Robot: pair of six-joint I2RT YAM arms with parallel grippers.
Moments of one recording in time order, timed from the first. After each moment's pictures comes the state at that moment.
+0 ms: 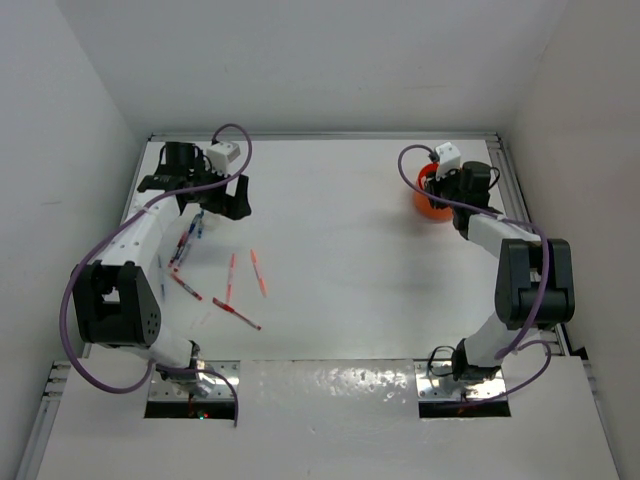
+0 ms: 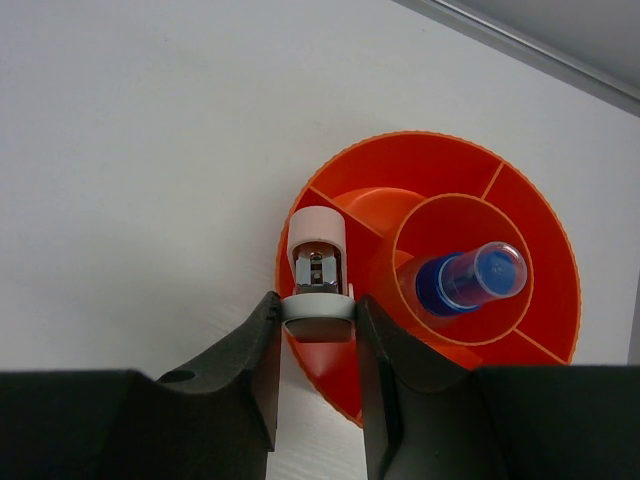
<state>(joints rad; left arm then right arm) -0.01 1.51 1.24 -0.61 0.46 0.27 -0.04 1.65 0.88 0.32 -0.28 -0.34</state>
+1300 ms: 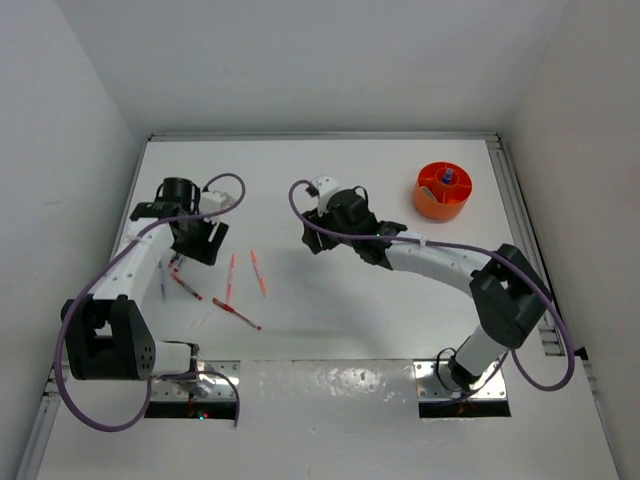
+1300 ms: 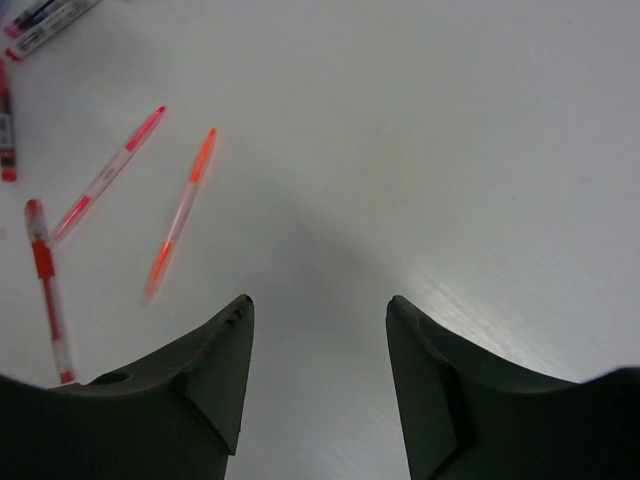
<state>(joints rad) 0.02 1.32 1.04 -0.89 0.09 0.38 0.75 1.63 1.02 0.06 0.00 0.16</state>
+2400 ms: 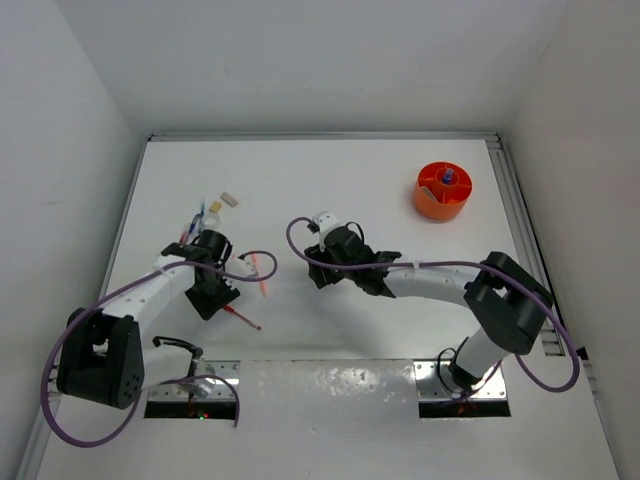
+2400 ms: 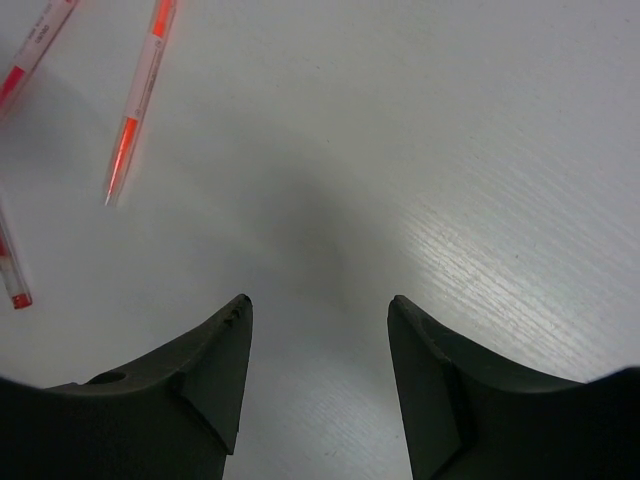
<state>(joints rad) -0.21 1.21 0.65 -0.94 -0.04 0.66 0.89 1.61 0.81 0.10 0.10 0.26</state>
